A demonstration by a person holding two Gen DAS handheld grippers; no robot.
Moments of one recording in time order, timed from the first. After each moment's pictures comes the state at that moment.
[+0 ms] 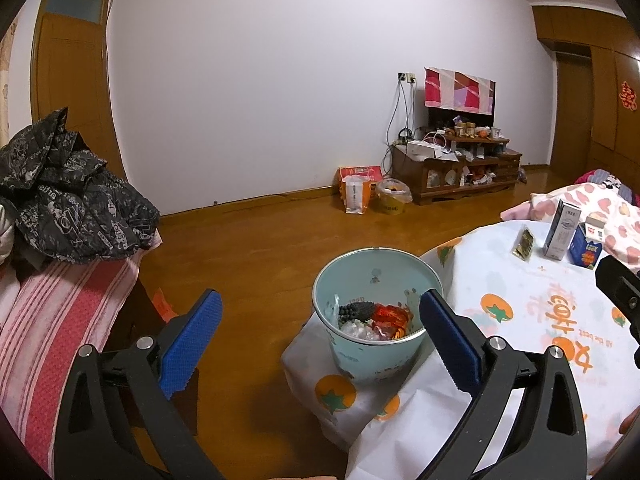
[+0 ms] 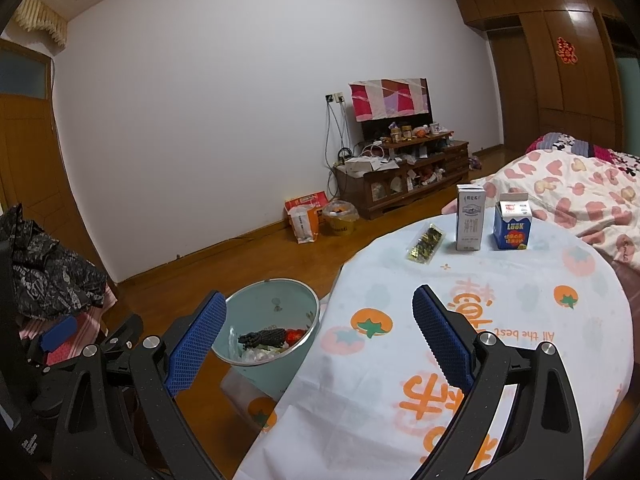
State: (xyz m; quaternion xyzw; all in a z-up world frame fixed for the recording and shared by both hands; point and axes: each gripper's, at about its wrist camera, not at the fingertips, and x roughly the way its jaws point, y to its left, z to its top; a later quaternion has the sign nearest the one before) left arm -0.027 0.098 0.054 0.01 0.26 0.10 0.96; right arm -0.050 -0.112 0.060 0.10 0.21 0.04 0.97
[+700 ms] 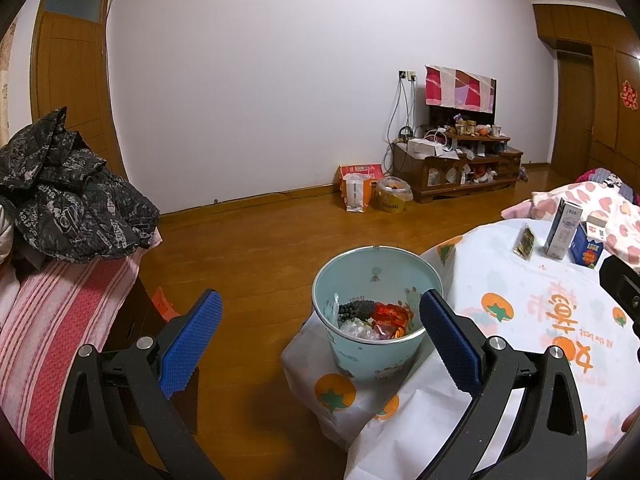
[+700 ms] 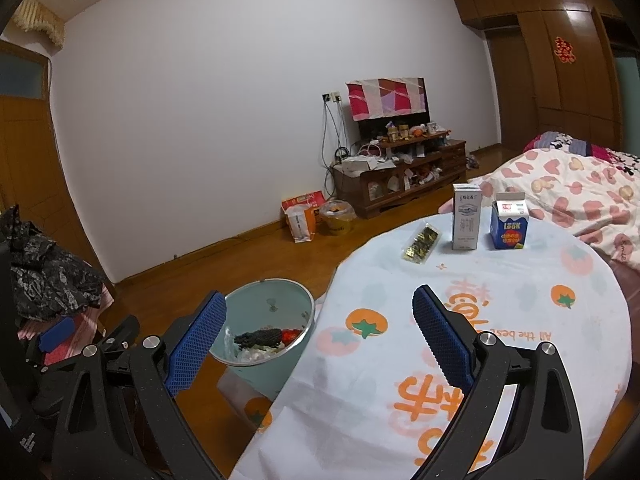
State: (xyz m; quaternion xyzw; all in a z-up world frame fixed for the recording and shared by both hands) left arm -0.024 0.097 0.051 0.01 0.27 0.10 0.96; right arm -0.046 -0.115 0.057 0.11 0.22 0.03 0.97
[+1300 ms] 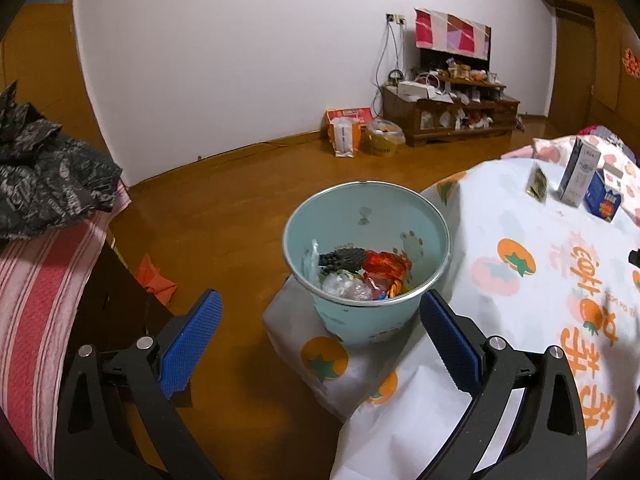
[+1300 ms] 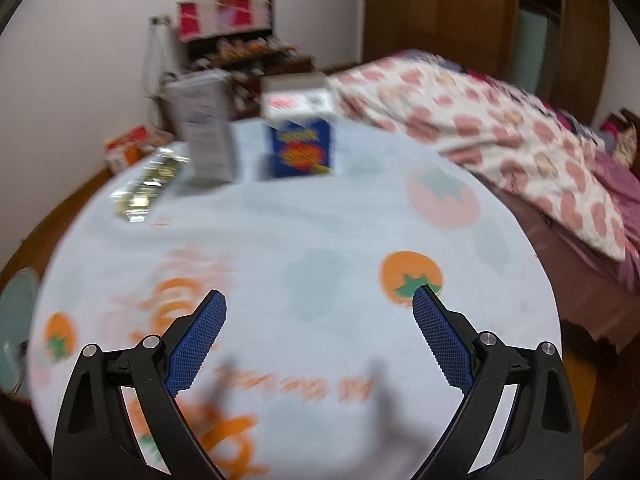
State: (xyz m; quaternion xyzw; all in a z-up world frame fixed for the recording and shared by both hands) left arm 0.038 0.081 -0.021 0.03 0.36 0.08 0.93; right arm 0.082 -0.345 -0.072 0.11 0.39 -0.24 0.88
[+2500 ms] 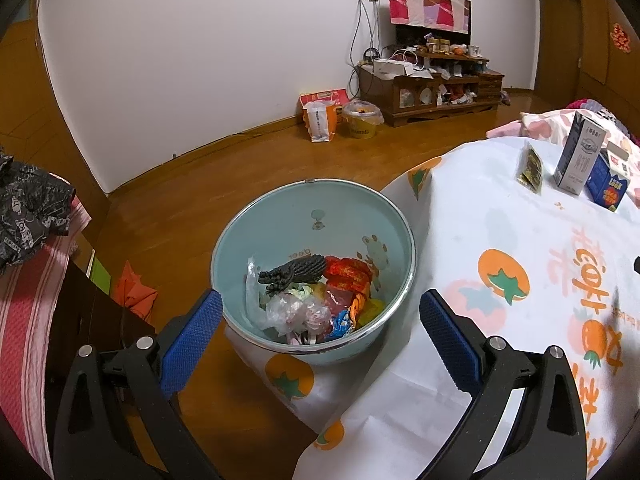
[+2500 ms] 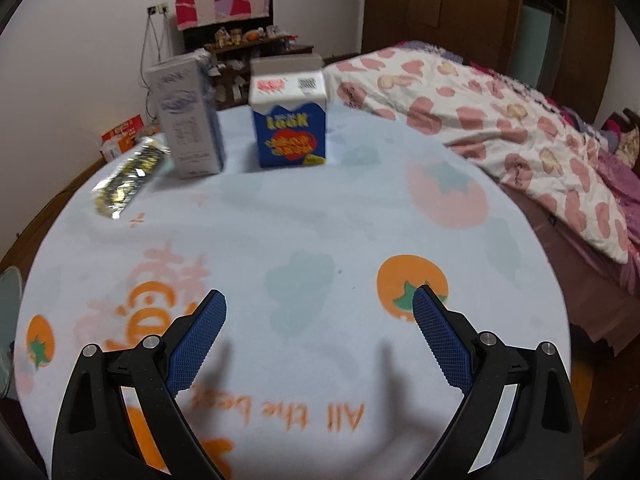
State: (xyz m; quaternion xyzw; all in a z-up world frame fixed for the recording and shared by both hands) left arm 0.108 0.028 -0.044 0.05 0.40 0.05 0.92; right arm 0.092 -0.349 -0.078 0.10 0.40 -0.23 0.88
